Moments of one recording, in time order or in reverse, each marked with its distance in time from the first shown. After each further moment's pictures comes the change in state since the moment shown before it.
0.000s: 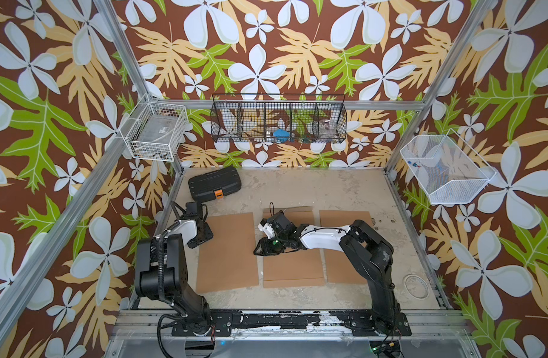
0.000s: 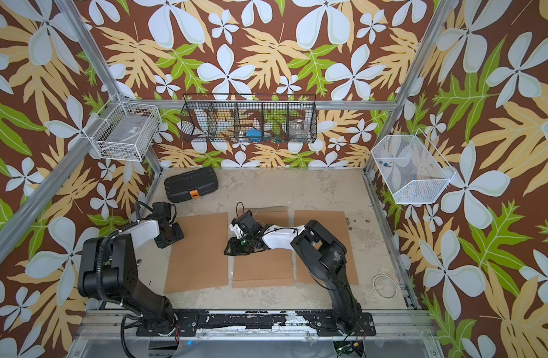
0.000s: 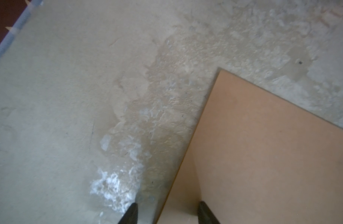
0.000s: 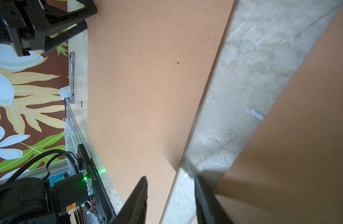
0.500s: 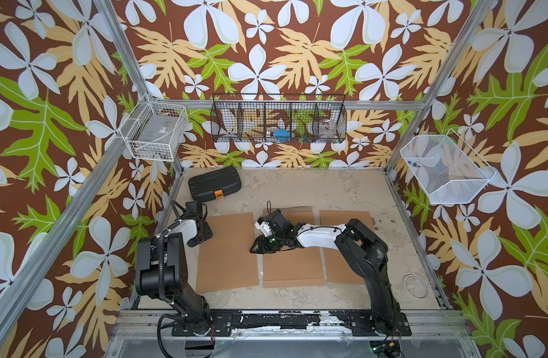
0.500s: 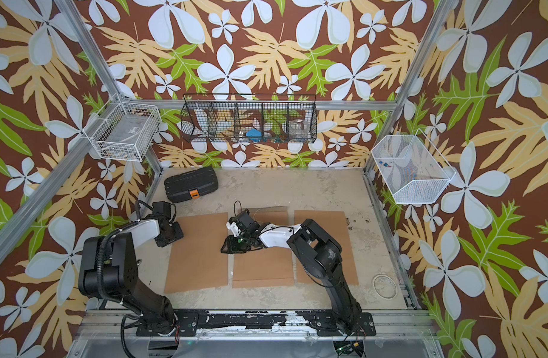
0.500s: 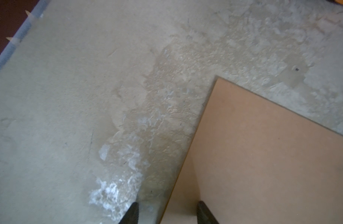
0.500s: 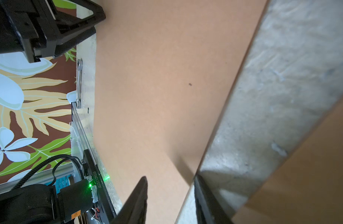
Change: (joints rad) left arm 0.002 0.016 0.004 0.026 -0.001 0.015; right arm 0.002 0.048 0.051 0.020 -0.008 0.019
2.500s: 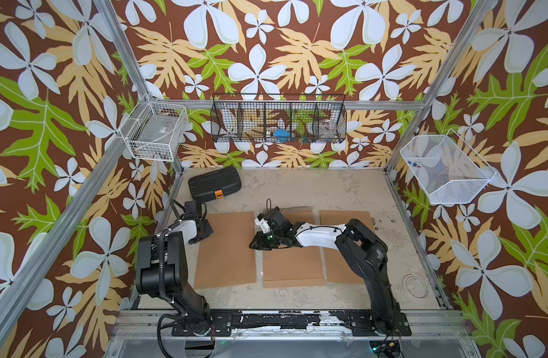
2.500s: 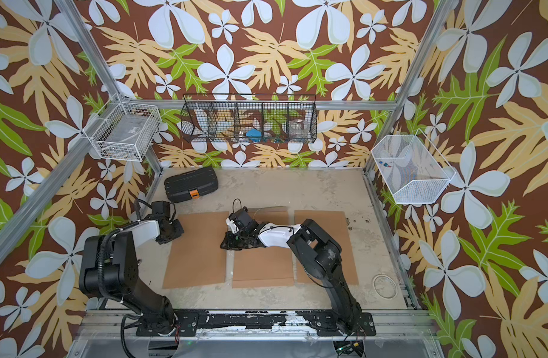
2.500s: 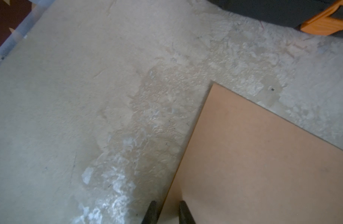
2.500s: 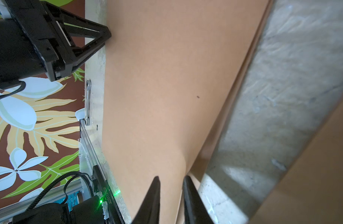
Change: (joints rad) left arm -0.001 0.017 -0.016 0.093 0.047 0.007; right arm 0.008 -0.005 0.030 0.037 0.038 0.094
